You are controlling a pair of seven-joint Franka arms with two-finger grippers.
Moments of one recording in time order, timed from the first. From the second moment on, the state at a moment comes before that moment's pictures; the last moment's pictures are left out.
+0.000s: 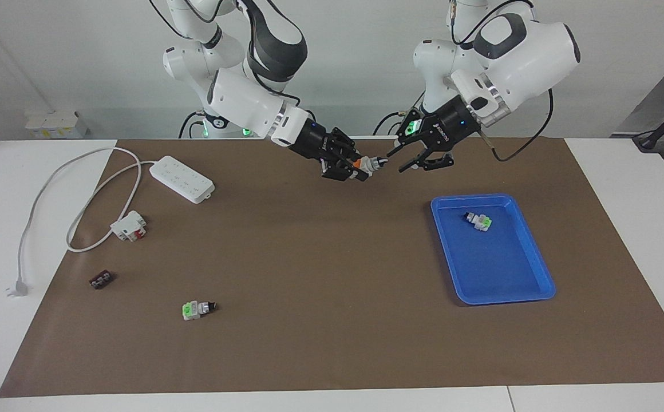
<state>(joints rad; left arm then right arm) -0.35 -0.05 0.06 -1.83 -0.83 1.97 0.56 0.29 0.06 0.23 -1.94 1.23 2.42 -1.76</state>
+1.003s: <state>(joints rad) -0.38 -0.05 0.05 -1.83 -0.84 1.97 0.58 0.29 0.05 0.23 -1.96 1.22 2.41 -1.76</state>
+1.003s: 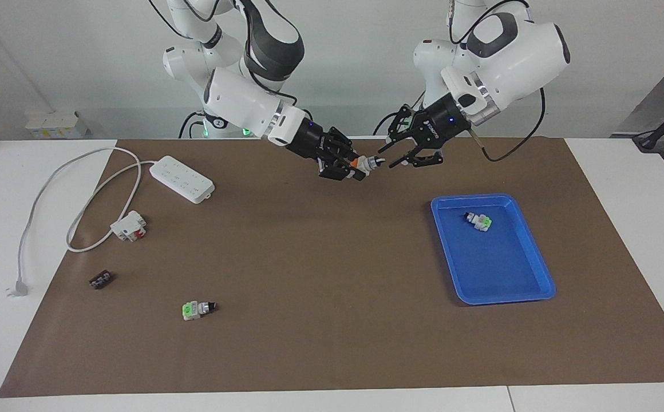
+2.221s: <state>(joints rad) -0.39 -0.05 0.04 -1.85 -0.84 1.96 0.64 0.29 0.05 0.23 -1.97 1.21 2.41 -1.76</state>
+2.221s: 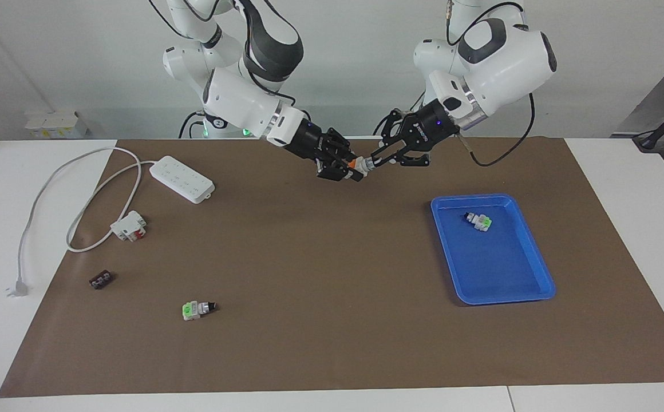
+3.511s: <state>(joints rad) -0.44 -0.04 0.05 -1.85 -0.84 2.03 0.30 0.27 0.03 0.22 -1.99 1.21 2.41 -1.76</state>
